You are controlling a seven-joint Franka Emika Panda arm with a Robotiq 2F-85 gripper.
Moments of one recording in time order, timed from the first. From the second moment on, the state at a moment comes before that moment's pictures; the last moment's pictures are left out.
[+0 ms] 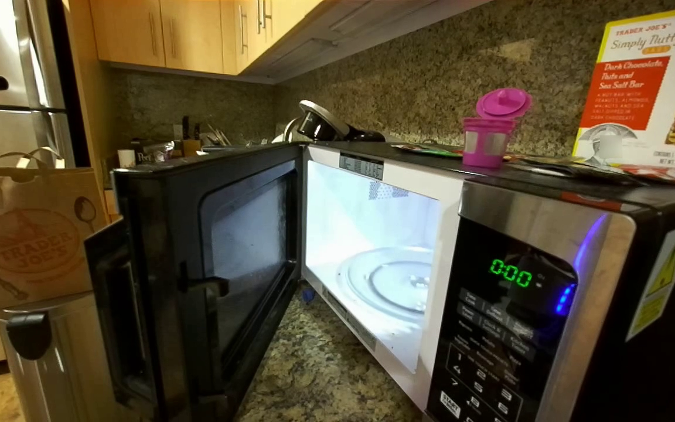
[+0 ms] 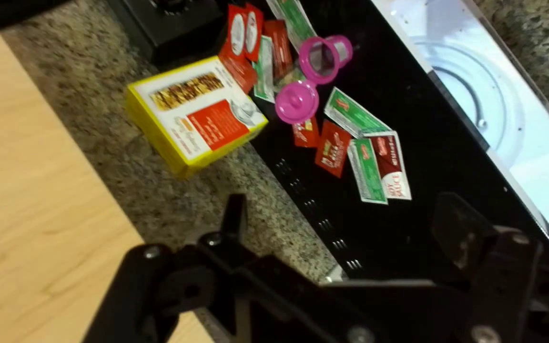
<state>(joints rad) -0.01 -0.29 -0.21 -1.76 -0.49 2.12 -0.57</state>
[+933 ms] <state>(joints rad) -0.07 0.03 -0.22 -1.60 -0.25 1.97 -0.82</state>
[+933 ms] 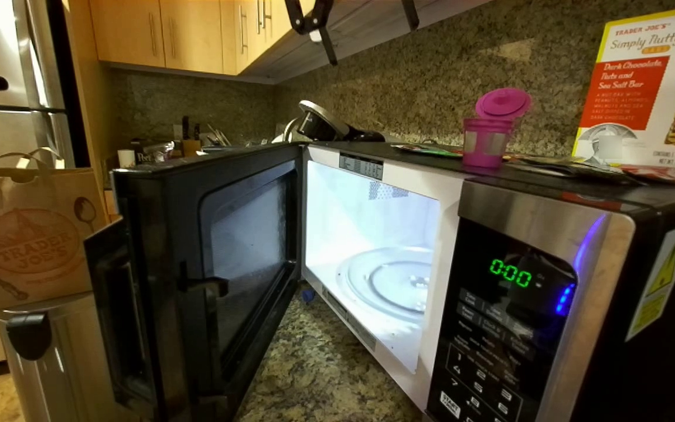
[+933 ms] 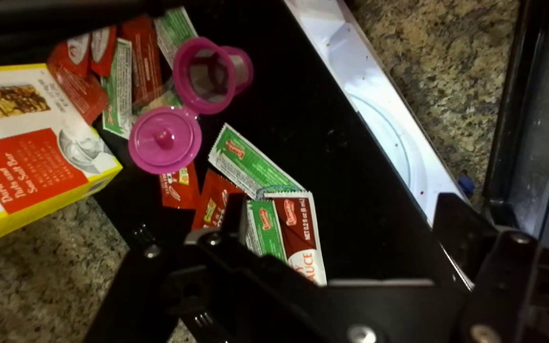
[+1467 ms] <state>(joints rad) -0.13 0.11 -0.22 -1.60 -0.26 1.99 -0.81</state>
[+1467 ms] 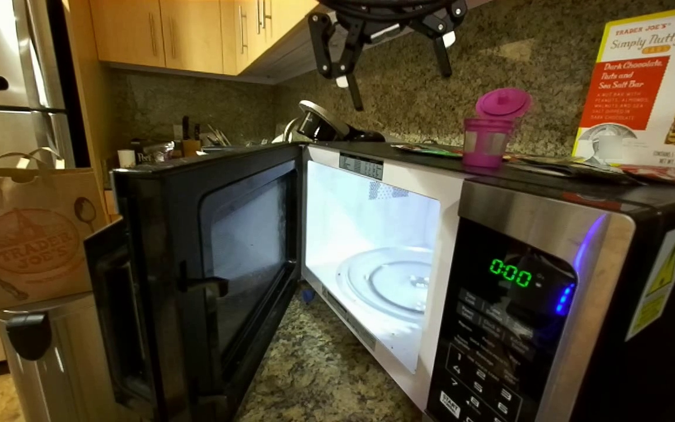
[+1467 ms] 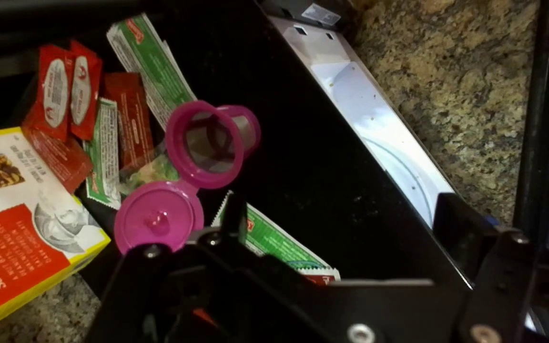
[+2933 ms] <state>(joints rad) -0.22 0.21 -0.22 -1.60 -0.25 2.25 -0.75</state>
